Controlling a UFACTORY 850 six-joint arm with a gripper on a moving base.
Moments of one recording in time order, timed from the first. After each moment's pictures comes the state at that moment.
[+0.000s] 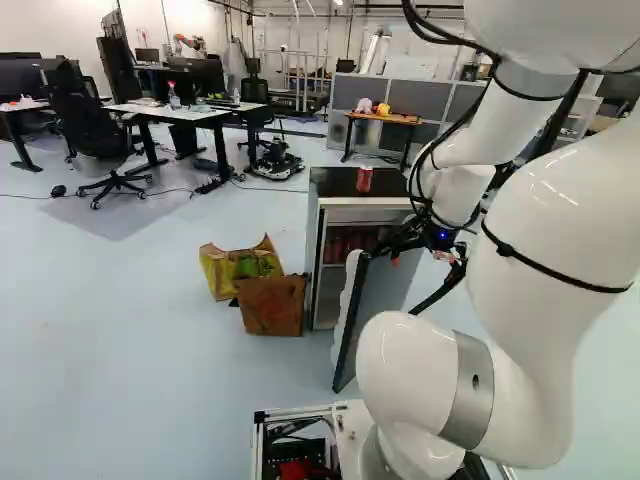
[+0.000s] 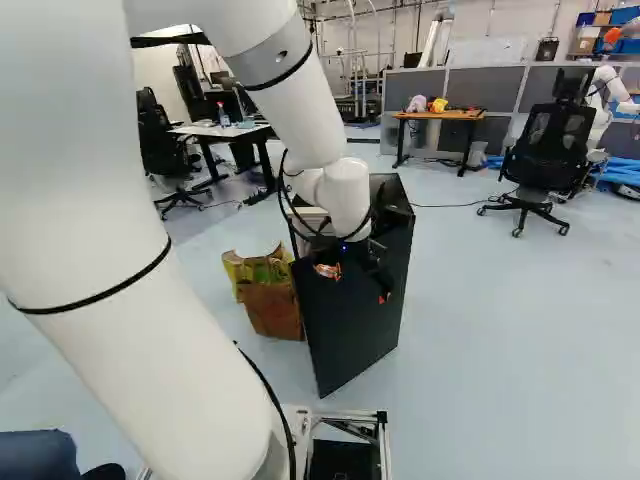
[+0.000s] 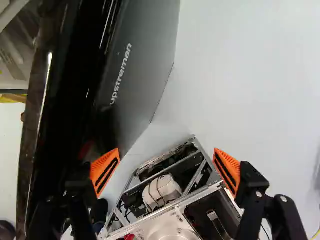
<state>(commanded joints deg) -29.4 -1.8 -33.8 3.3 -21.5 0.0</state>
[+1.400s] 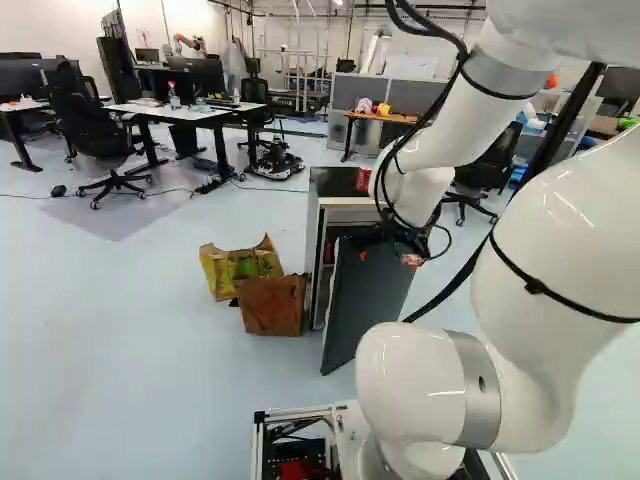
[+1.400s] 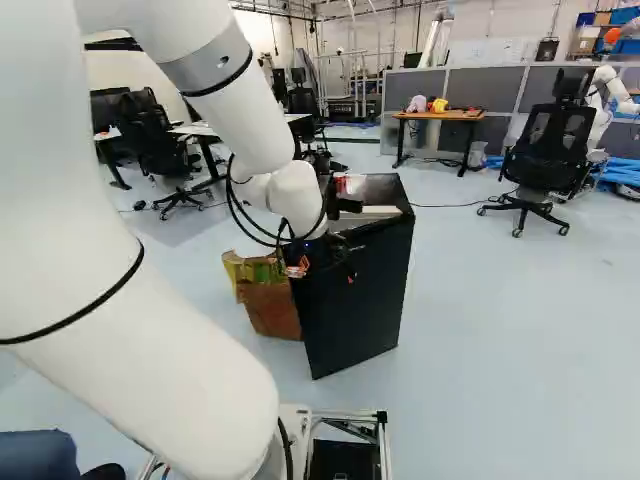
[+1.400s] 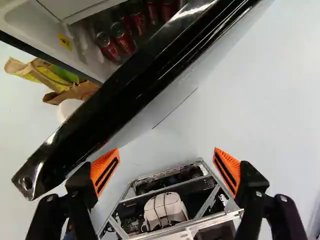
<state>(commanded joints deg) -15.3 3.3 -28.5 3.3 -12.2 0.0</state>
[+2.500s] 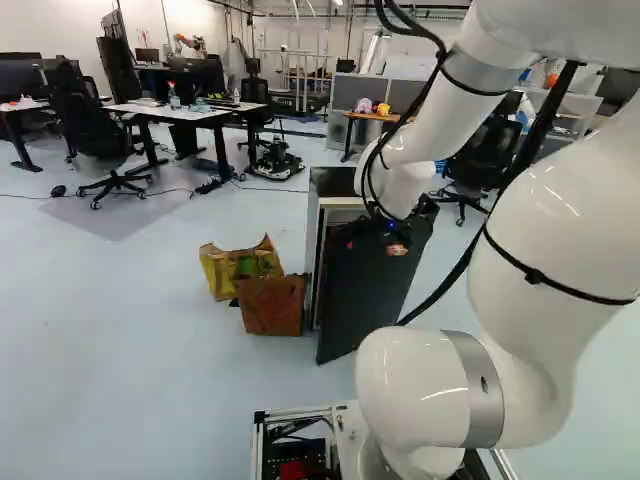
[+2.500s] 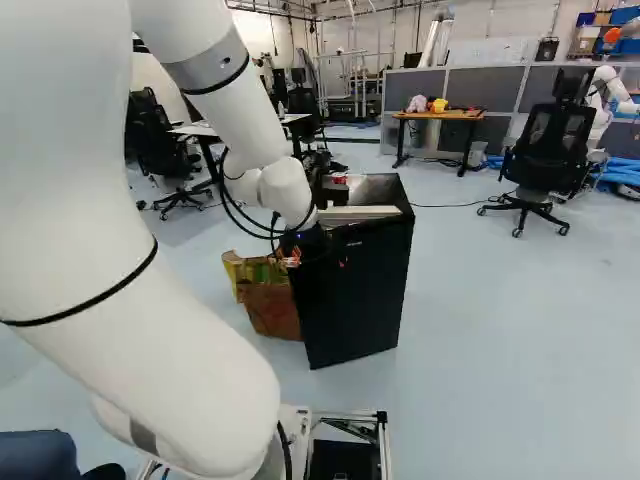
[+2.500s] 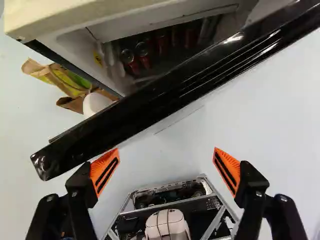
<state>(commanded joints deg) -10.4 0.0 -31.9 3.3 -8.3 0.0</state>
